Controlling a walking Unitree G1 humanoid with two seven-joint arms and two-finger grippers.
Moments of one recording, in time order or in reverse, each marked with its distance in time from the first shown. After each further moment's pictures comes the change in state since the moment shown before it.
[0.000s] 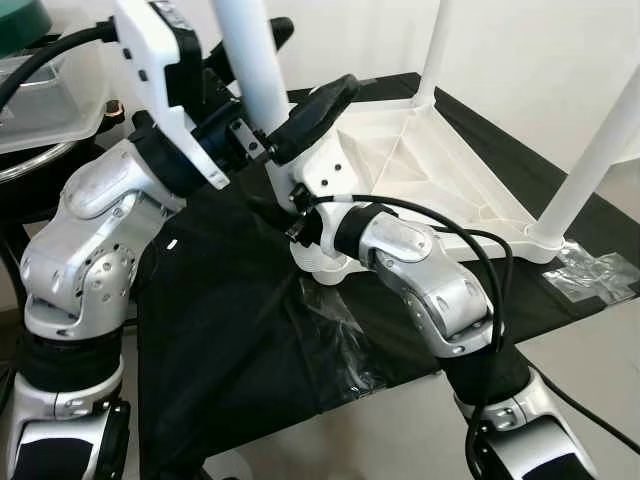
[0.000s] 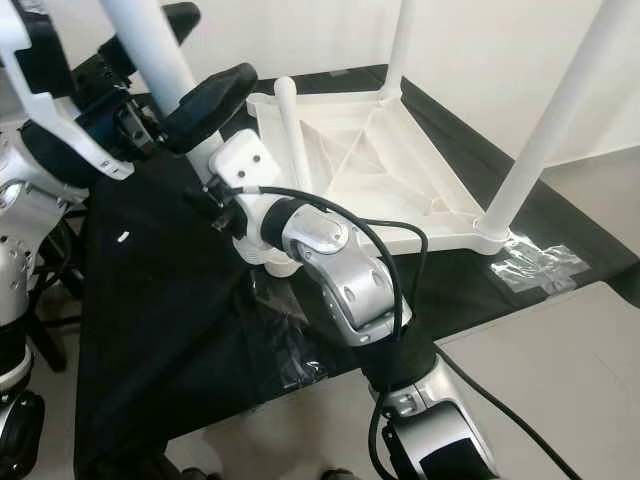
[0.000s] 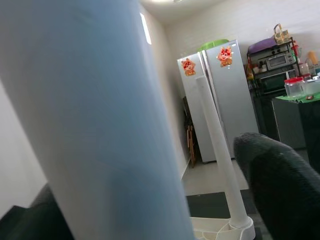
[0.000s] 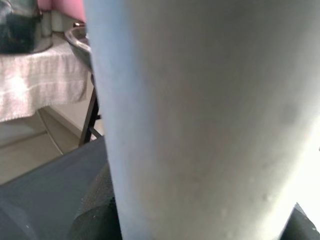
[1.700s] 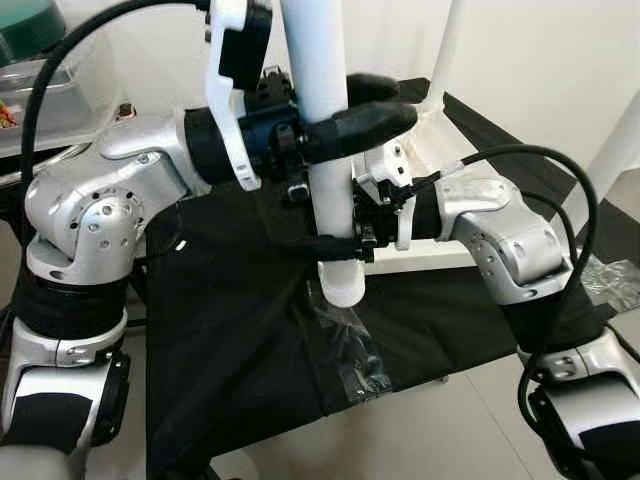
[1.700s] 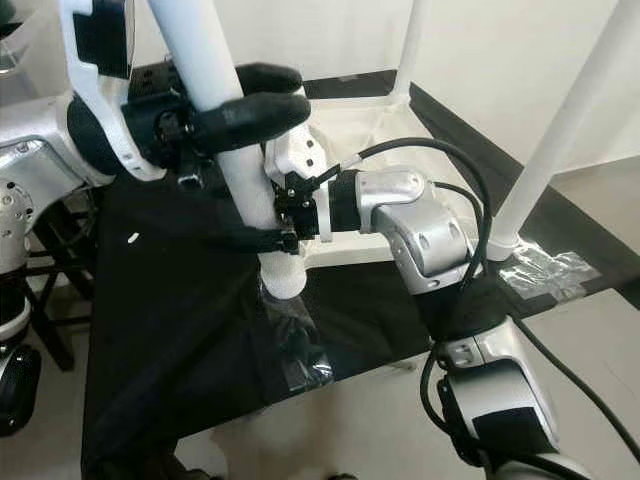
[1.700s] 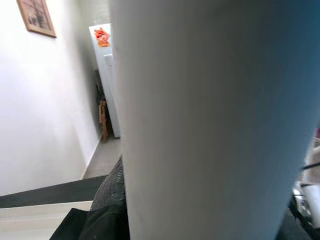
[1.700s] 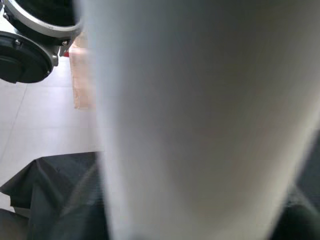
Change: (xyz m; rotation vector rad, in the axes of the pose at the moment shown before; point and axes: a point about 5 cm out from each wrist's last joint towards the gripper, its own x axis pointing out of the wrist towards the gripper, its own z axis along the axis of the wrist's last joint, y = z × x) left arm 0.032 -0.021 0.003 -0.255 0.112 -0.438; right arm -0.033 -0.033 0.013 0.017 -0.065 0.644
